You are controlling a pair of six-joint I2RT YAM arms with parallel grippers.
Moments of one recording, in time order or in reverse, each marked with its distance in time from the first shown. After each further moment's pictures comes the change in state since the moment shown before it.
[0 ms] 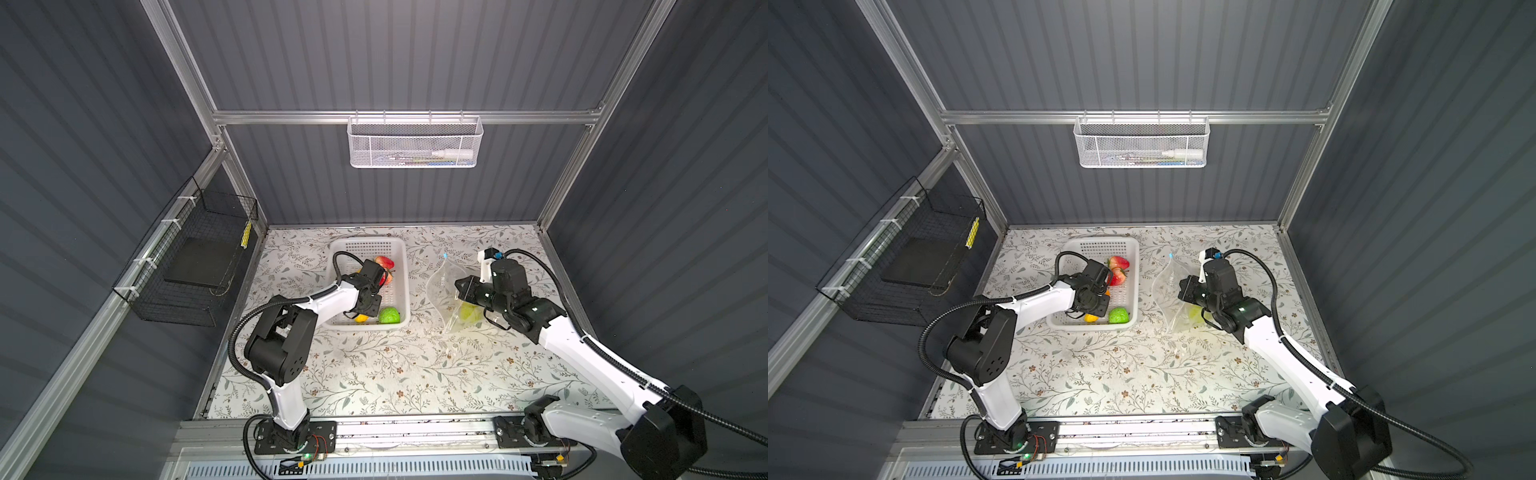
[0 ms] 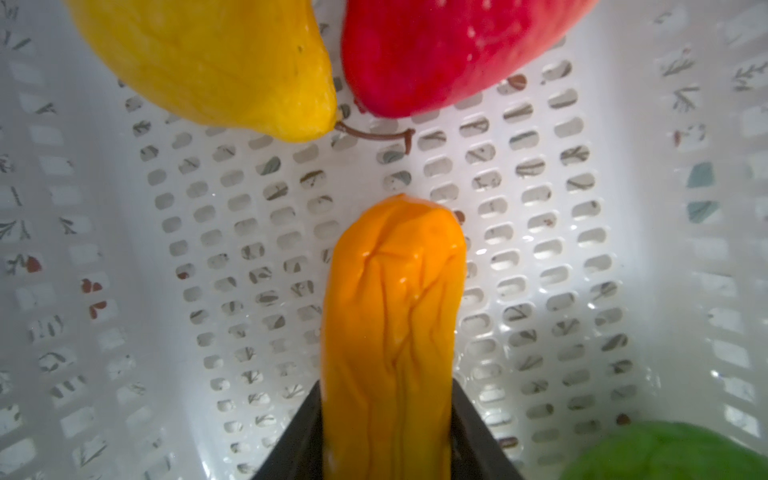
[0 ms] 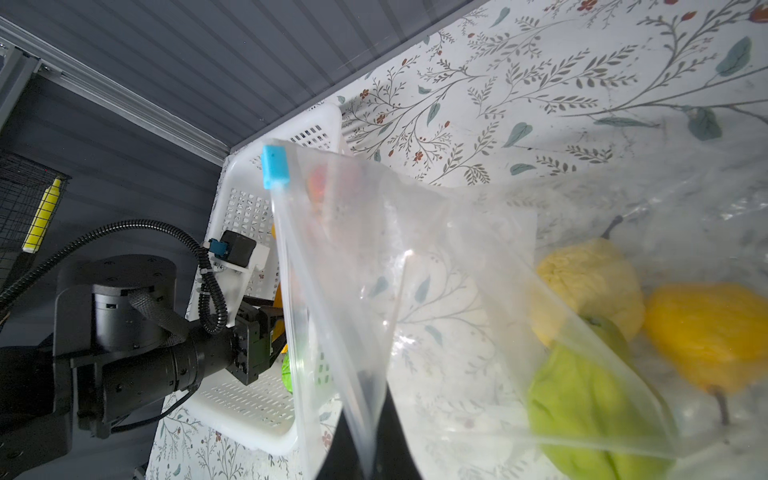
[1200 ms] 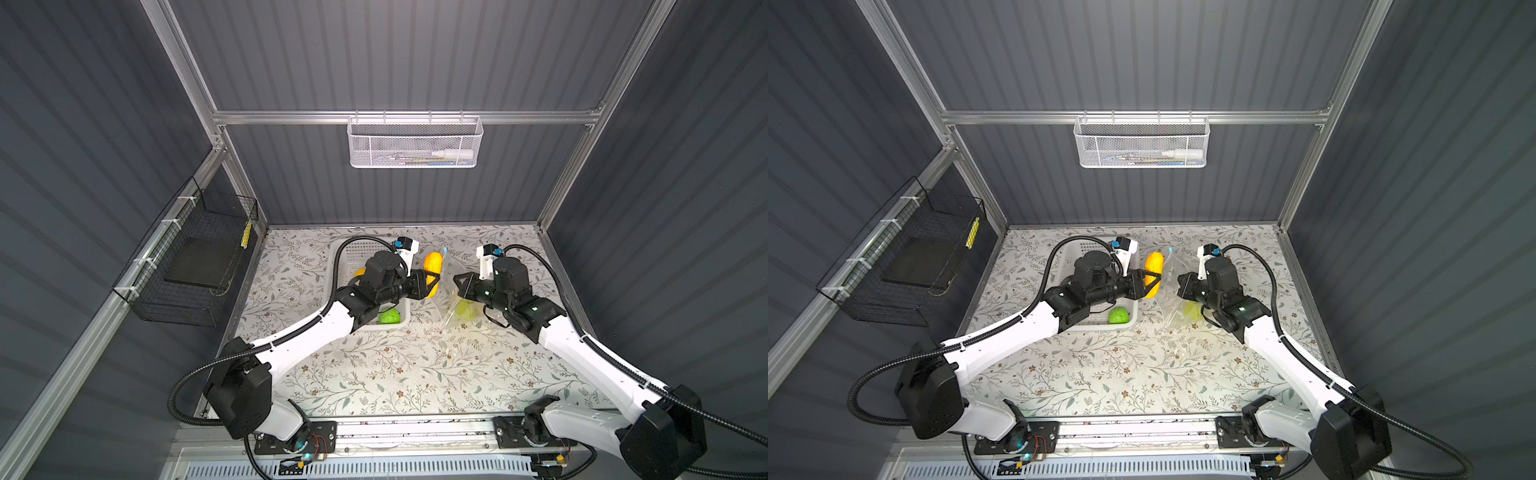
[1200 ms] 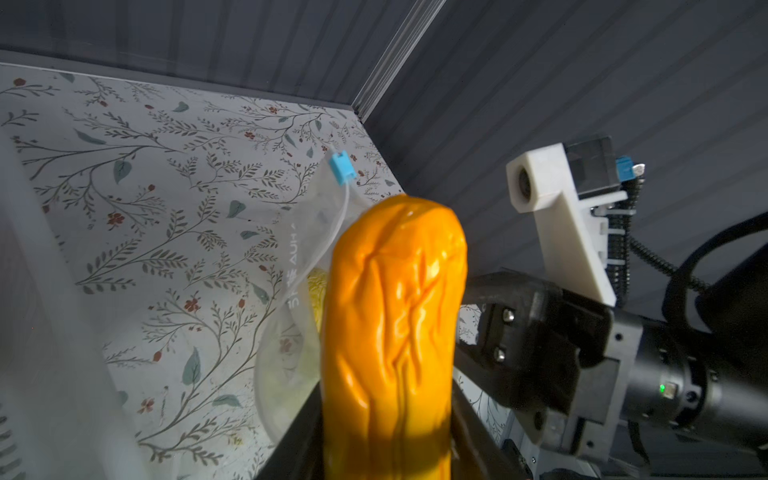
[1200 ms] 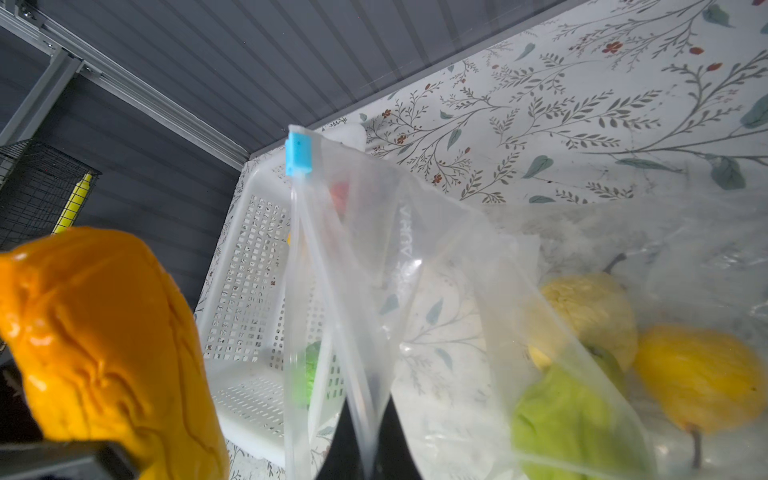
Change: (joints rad) left arm -0.251 -0.305 -0.038 0.615 0.410 -0.422; right arm -0.007 0.010 -0.005 0.084 -0.031 -0.051
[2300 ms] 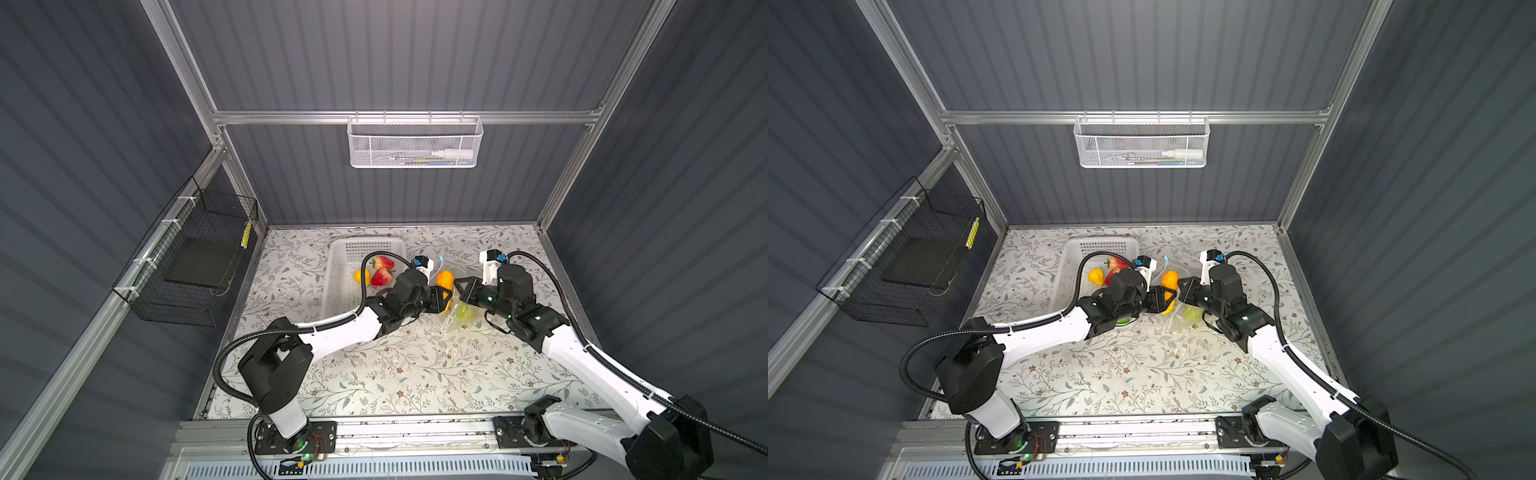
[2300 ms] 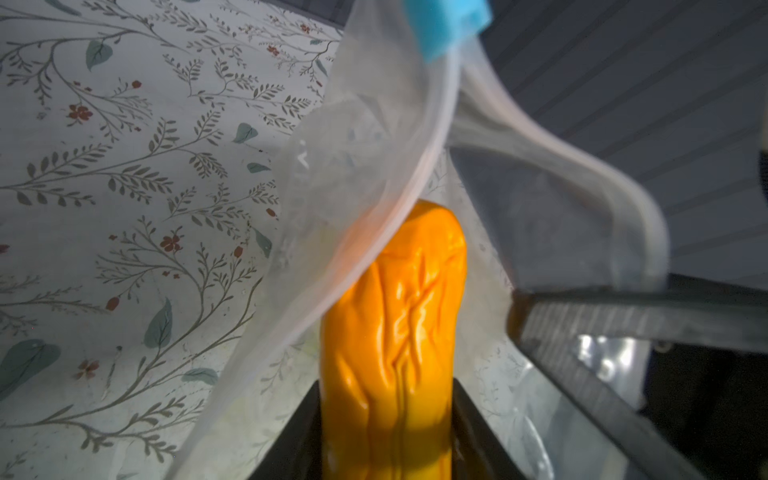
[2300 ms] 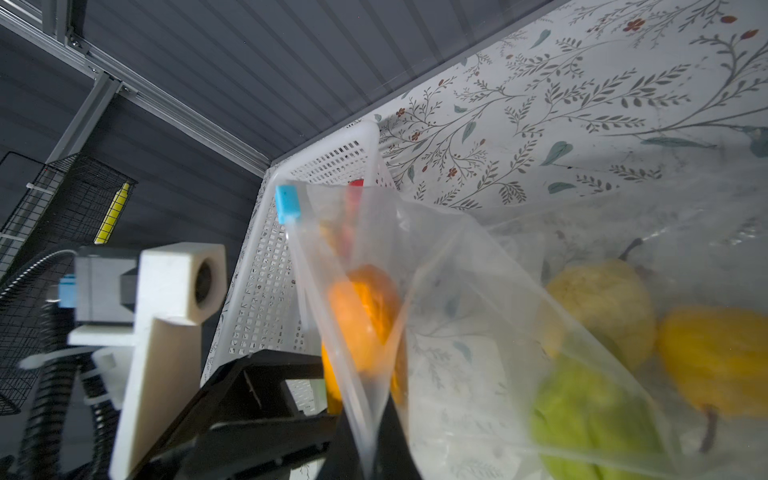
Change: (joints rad) left arm -0.112 0.202 0.008 0.009 -0.162 -0.090; right arm -0.004 -0.062 -0.080 0.060 -0.029 0.060
